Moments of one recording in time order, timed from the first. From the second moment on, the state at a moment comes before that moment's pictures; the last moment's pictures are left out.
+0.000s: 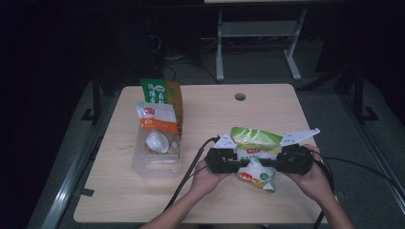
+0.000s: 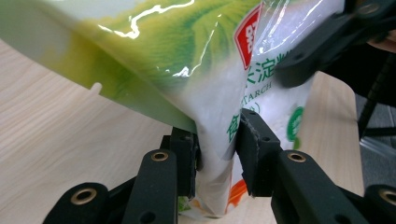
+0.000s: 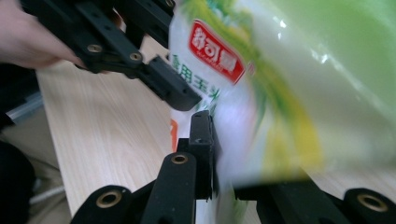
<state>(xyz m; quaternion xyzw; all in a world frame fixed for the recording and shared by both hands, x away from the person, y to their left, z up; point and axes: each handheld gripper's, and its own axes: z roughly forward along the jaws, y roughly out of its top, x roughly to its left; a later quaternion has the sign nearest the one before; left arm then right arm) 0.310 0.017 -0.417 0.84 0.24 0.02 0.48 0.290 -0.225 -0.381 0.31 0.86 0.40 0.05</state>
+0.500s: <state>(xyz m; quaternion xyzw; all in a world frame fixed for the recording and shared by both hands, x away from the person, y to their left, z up) 0.304 0.027 -0.412 0.85 0.23 0.04 0.47 0.289 -0.226 -0.383 0.32 0.86 0.40 0.05</state>
